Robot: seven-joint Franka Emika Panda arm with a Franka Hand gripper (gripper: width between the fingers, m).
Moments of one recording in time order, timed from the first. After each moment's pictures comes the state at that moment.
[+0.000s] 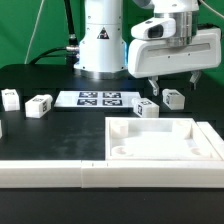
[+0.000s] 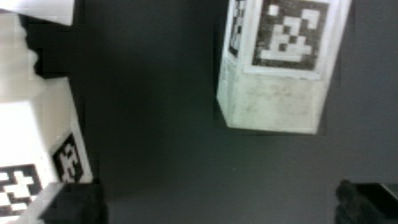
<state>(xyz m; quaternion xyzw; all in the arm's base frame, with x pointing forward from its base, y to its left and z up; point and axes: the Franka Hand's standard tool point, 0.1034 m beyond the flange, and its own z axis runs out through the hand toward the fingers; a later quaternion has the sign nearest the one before) 0.379 0.141 0.040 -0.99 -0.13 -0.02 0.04</state>
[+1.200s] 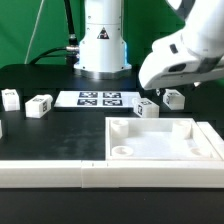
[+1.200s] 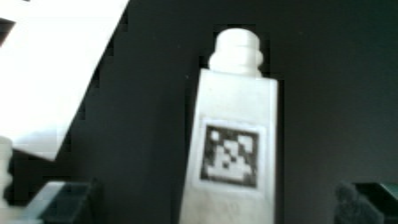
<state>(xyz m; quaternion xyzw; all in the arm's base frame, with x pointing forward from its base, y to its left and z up) 0.348 0.151 0.028 -0.91 -0.14 0.39 -0.01</state>
